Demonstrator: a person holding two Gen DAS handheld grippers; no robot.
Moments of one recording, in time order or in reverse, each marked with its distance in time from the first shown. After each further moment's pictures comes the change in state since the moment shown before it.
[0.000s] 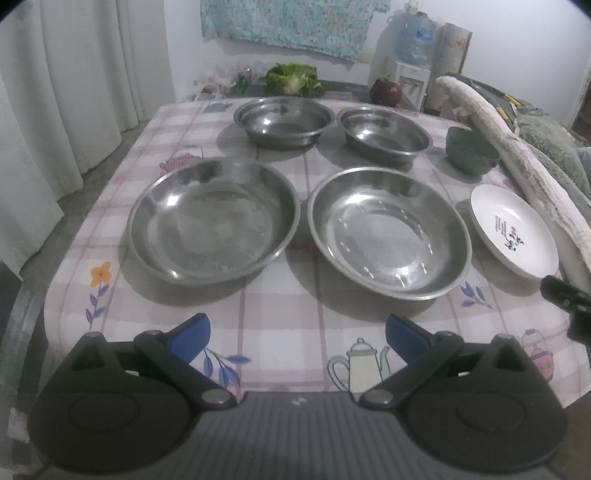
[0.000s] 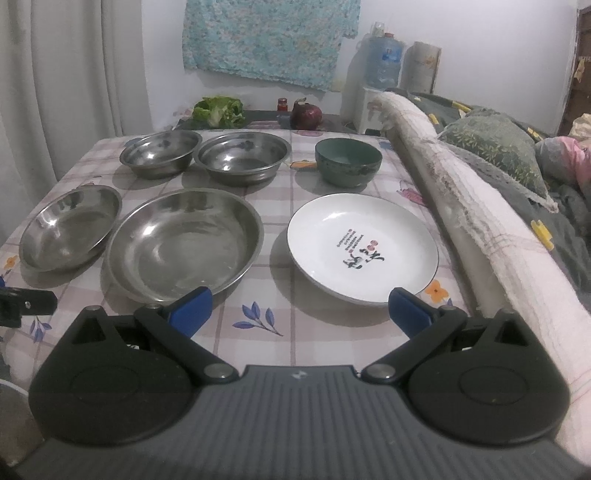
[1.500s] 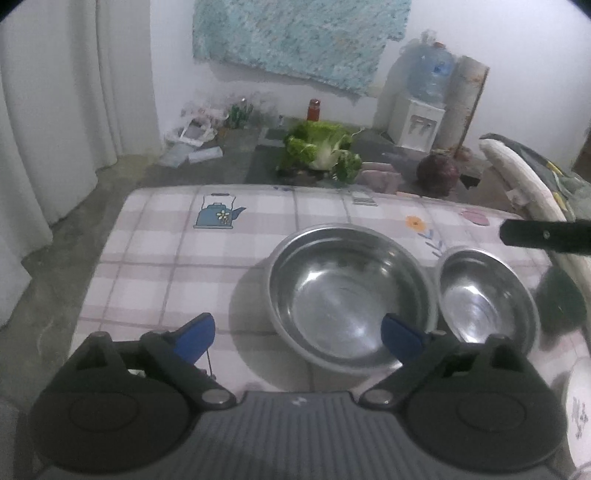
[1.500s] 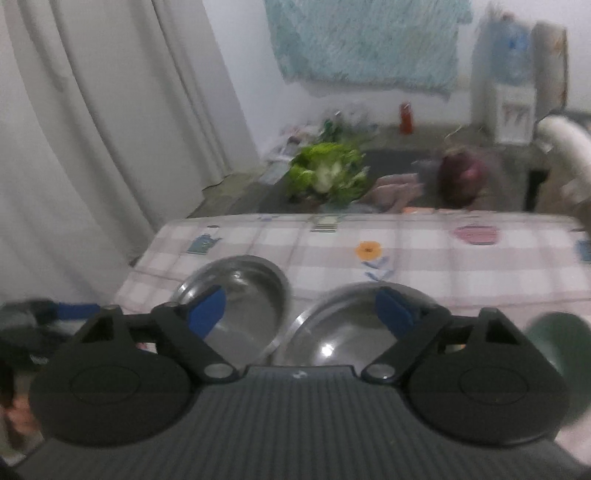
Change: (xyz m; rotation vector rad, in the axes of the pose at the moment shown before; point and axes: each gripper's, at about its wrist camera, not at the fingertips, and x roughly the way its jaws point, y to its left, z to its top) left arm 0.182 0.090 0.241 -0.031 -0.056 -0.065; right arm 0.278 0.055 0.274 0.045 0.072 0.510
